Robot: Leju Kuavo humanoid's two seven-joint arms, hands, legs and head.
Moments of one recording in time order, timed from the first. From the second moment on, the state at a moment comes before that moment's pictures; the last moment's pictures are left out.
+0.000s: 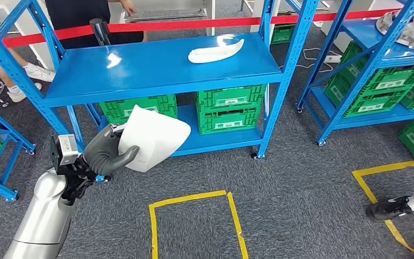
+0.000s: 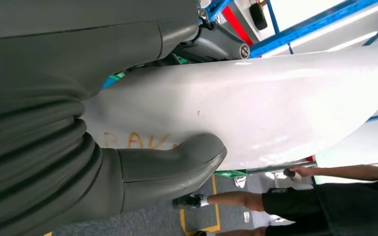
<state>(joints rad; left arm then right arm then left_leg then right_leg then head) -0.31 0.17 -0.07 -1.48 0.16 -0.72 -0.56 -0.05 0.06 -0.28 -0.19 -0.20 0.16 0.39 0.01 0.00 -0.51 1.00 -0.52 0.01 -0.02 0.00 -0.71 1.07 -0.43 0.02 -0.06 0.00</state>
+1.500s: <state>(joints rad) -0.28 0.21 -0.04 -1.52 0.19 -0.71 -0.53 -0.05 0.08 -0.28 -0.20 -0.17 0.16 0.40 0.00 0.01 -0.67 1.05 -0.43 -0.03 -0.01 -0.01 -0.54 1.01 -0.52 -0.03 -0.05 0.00</state>
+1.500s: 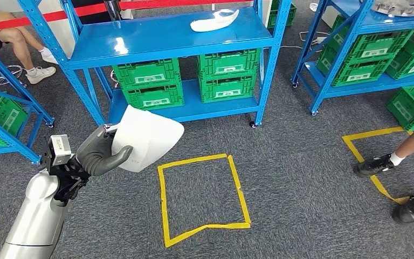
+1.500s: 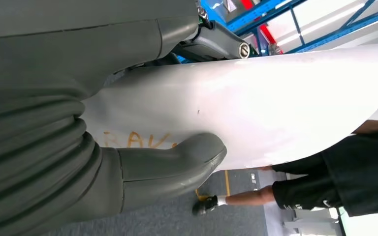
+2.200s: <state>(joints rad) -0.17 0.23 0.01 -1.55 0.15 -0.65 -0.48 -0.05 0.06 -0.22 -0.20 -0.07 0.16 0.40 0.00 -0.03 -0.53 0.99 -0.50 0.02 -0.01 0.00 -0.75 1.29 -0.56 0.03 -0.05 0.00</state>
